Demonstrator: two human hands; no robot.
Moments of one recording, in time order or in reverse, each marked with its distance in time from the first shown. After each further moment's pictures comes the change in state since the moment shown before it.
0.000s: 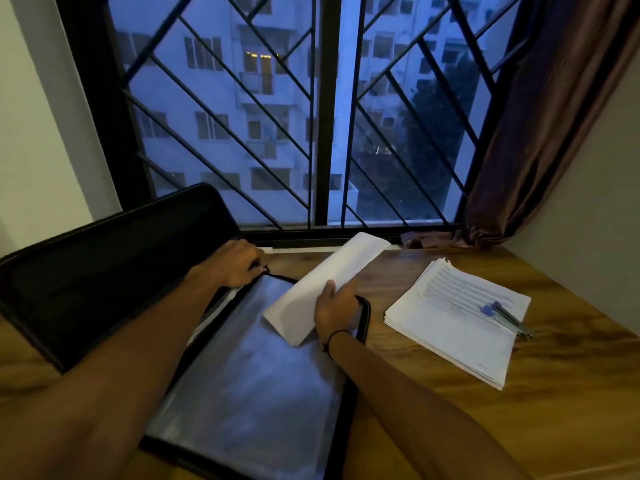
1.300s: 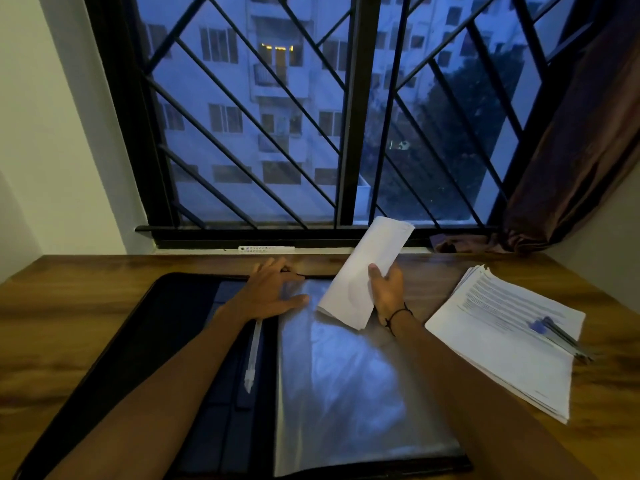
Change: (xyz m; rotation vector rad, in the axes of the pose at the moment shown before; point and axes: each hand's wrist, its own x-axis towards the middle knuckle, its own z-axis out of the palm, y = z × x) left_hand -0.007 -0.012 0.081 -0.307 0.126 0.035; right_hand 0.113 0.037 0.017 0.247 -0.207 0.015
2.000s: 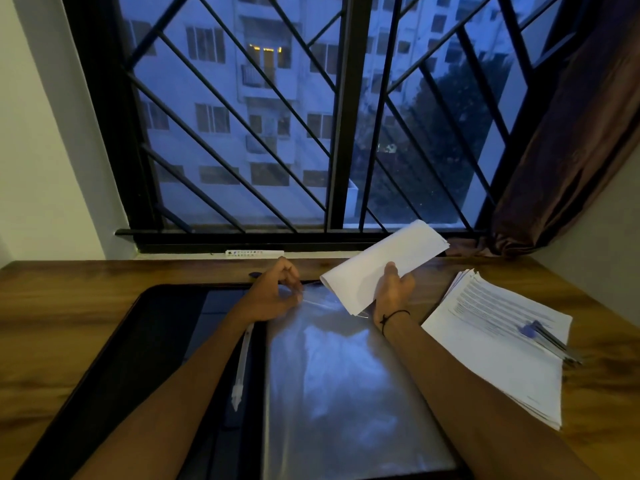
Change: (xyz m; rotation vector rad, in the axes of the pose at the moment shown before) left_hand 0.017 0.014 0.014 -0.643 0.075 -0.033; right_hand 0.009 -0.010 -0.004 0.396 0.308 0.146
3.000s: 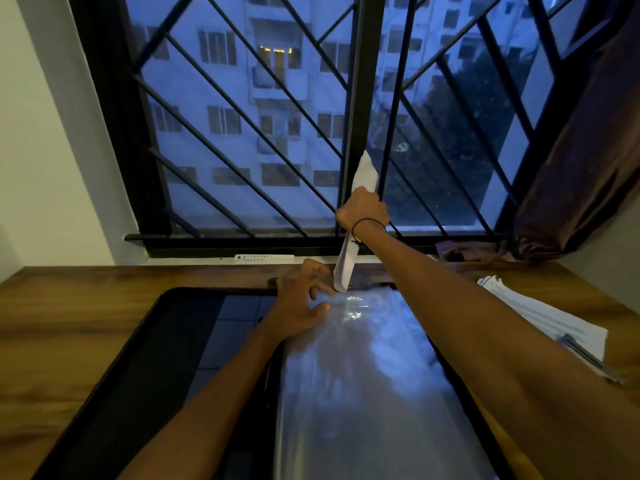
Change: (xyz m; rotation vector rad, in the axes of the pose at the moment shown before) left_hand 0.011 0.023 0.033 0.072 0.132 0.130; right_hand -0.005 -0.100 0.150 -1.355 -0.285 -0.541
